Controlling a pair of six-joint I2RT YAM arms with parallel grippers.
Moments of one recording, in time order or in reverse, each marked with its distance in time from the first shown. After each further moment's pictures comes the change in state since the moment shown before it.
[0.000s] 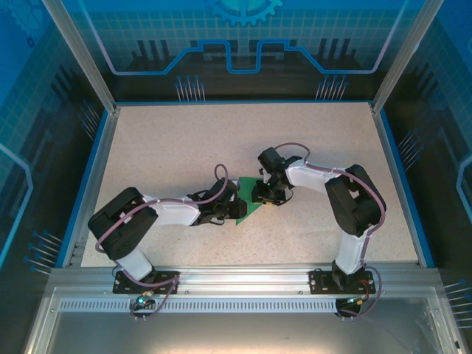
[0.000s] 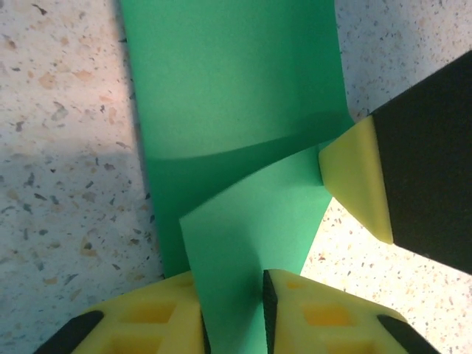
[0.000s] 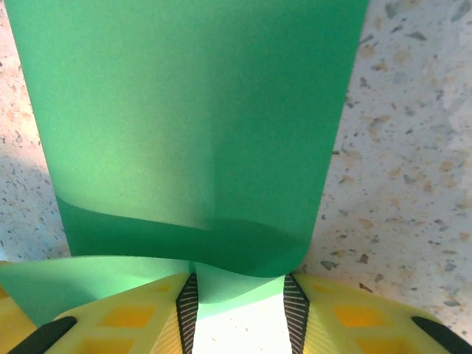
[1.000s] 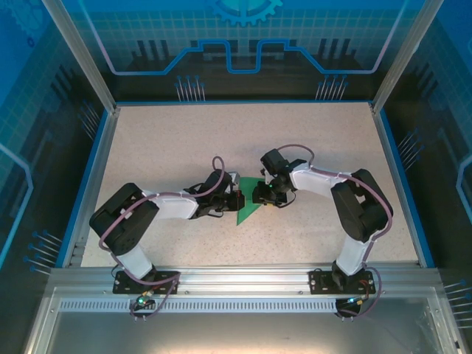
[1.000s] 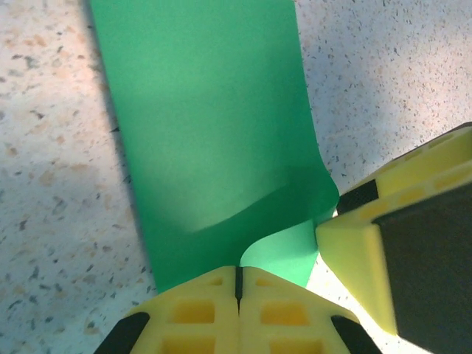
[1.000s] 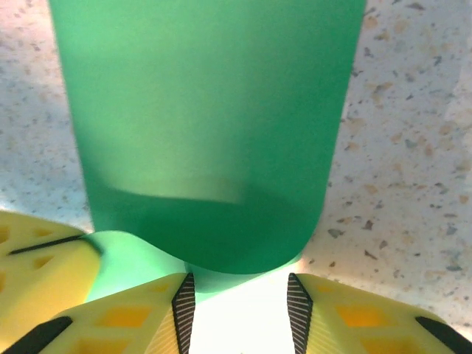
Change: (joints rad) left arm 0.080 0.037 0.039 0.053 0.109 0.074; right arm 0.000 -0.077 -0.067 0.051 -0.024 0.015
